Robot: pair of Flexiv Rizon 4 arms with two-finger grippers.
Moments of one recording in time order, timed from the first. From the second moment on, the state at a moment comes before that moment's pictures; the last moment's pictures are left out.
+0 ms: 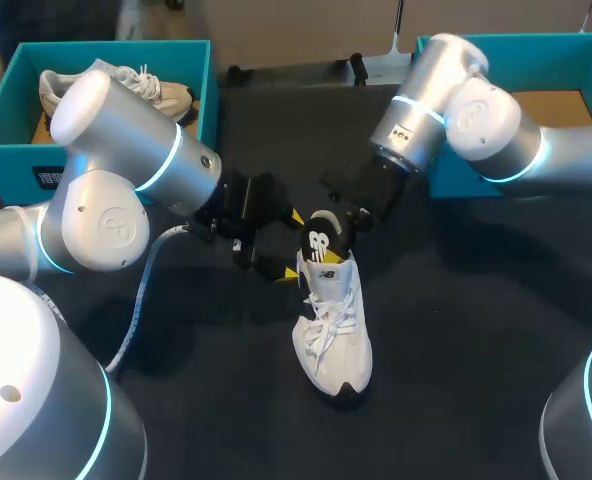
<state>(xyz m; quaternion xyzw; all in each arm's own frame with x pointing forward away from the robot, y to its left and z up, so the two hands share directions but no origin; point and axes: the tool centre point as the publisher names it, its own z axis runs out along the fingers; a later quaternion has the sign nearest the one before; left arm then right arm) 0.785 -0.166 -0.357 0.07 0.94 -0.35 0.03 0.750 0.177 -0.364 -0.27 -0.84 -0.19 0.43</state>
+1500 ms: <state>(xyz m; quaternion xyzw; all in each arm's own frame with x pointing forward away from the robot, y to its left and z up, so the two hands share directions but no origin) 0.785 -0.166 -0.357 0.07 0.94 -0.35 0.03 0.769 0.178 -0.354 -0.26 -0.87 -0.18 0.39</state>
